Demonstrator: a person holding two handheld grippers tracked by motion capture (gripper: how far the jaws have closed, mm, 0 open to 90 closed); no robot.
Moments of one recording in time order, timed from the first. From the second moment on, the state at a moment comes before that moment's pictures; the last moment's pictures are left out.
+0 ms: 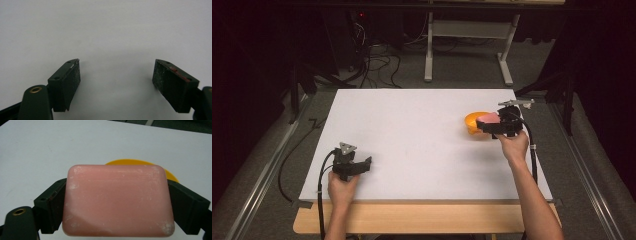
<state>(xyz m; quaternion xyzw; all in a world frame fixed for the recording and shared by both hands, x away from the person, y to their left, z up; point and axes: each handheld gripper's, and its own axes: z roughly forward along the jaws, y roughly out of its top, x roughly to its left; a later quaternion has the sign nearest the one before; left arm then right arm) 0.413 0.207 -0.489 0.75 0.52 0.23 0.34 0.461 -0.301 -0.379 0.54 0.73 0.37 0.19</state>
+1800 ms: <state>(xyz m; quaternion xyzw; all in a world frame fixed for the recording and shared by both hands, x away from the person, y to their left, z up) 0.413 0.207 -0.489 0.75 0.52 0.23 0.34 0.535 -0.286 -0.419 0.64 0.70 0.27 0.16</state>
